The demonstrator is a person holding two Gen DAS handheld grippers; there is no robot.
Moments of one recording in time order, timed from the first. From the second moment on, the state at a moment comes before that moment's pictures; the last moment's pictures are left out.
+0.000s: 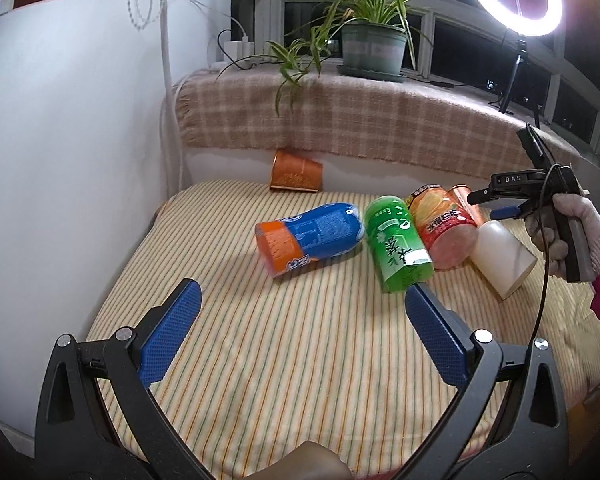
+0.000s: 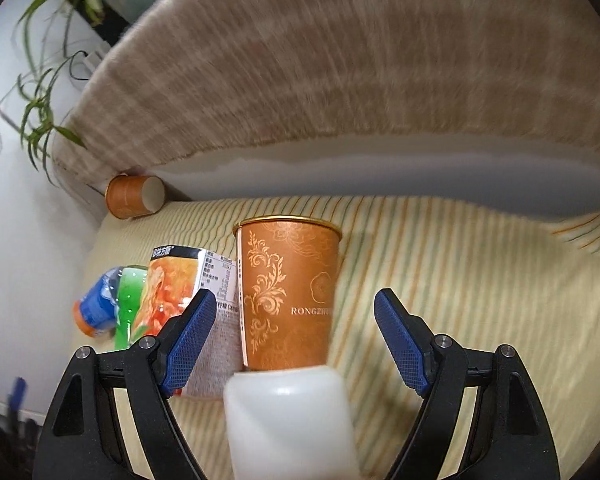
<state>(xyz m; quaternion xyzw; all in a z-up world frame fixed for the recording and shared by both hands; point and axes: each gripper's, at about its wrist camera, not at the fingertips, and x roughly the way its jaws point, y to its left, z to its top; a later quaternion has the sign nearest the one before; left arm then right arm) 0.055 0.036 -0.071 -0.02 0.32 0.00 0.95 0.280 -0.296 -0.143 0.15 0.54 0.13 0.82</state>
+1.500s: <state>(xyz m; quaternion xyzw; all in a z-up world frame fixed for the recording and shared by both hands) 0.031 0.039 -0.055 -0.01 0.30 0.01 0.95 0.239 -0.307 -0.067 0.25 0.43 0.21 0.84</state>
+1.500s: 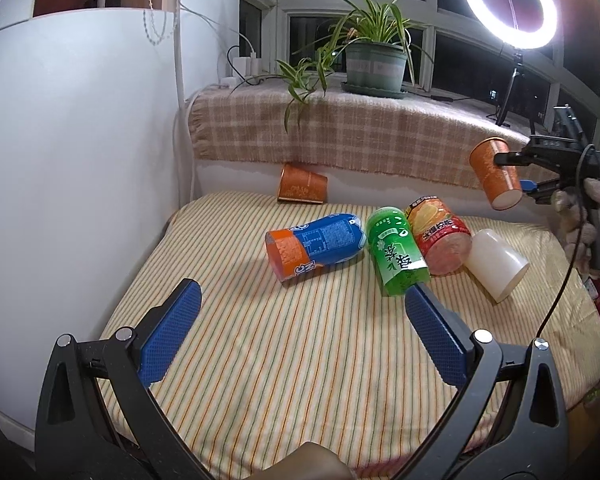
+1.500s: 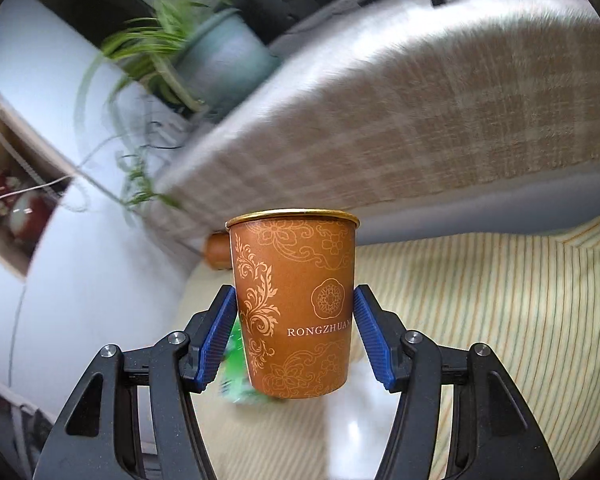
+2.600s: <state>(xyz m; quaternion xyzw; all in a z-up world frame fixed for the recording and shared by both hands) 0.027 0.047 -0.086 -0.10 0.37 -0.07 0.92 0.096 -0.218 -0.164 0.29 0.52 0.19 0.78</state>
